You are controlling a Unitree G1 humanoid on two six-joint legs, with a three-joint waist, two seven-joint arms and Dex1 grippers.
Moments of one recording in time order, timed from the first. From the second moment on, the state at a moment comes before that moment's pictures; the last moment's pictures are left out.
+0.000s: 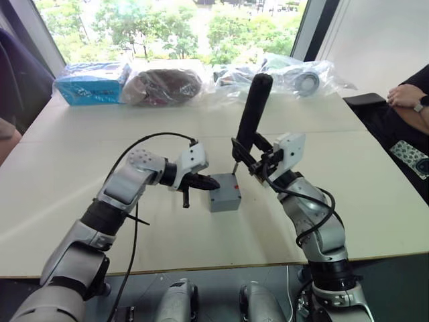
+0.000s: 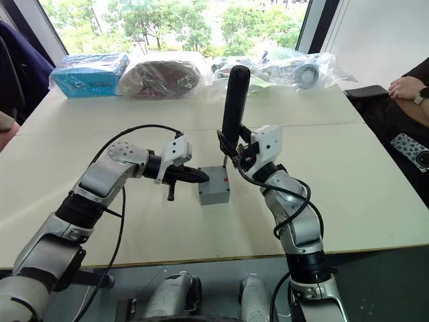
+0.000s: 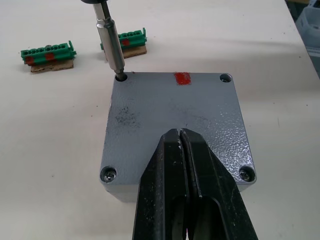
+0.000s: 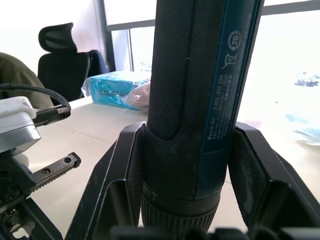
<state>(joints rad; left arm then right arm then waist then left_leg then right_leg) -0.72 0.54 -0.36 0.11 -0.22 0.50 -1.18 -0.32 -0.20 0.07 -0.25 0.30 0.28 0.37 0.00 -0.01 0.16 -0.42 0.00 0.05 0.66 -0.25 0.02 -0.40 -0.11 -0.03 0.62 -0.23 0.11</state>
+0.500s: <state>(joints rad) -0.71 0.53 -0.36 0.09 -0.22 0.51 -1.16 -0.32 -0.21 0.09 -0.25 0.28 0.29 0.38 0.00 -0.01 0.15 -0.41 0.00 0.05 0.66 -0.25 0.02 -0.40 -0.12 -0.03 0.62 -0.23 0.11</state>
